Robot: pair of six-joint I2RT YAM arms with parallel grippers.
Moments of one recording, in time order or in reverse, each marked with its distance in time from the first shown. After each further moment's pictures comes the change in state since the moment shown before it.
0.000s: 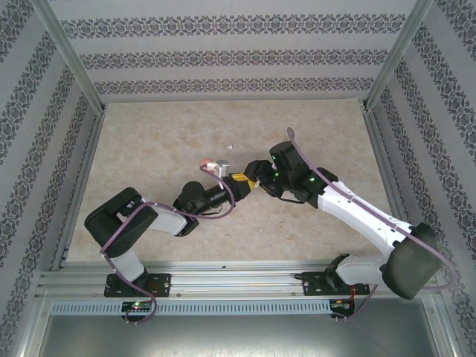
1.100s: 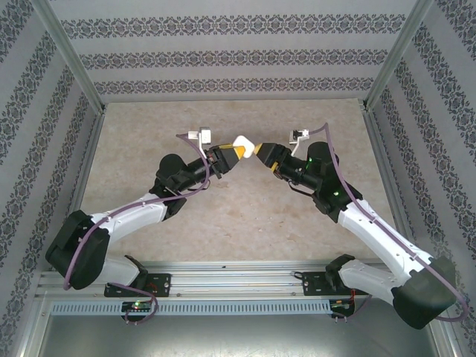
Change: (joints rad) left arm 0.139 -0.331 0.201 -0.405 0.150 -0.236; right arm -0.149 -0.213 -0.184 0.531 -0.230 -0.071
